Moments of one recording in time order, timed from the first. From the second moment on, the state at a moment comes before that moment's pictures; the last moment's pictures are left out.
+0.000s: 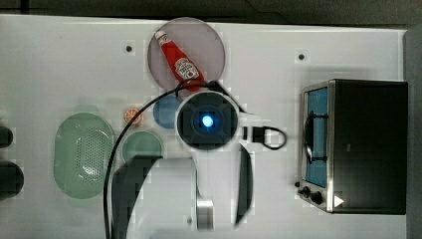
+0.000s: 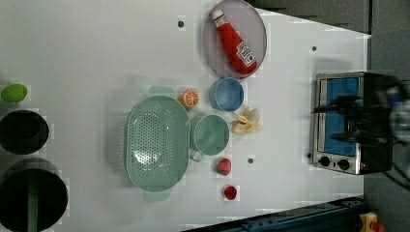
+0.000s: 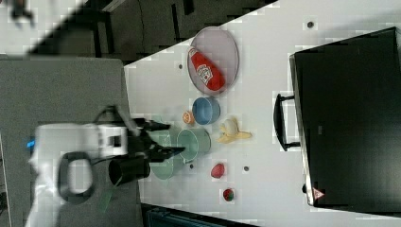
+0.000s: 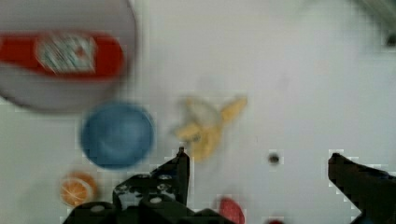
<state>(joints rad) -0.01 -0.11 0.06 -2.22 0.00 0.44 0.09</state>
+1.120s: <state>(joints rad) -0.01 0.33 0.03 -2.46 -0.03 1.14 -0.03</state>
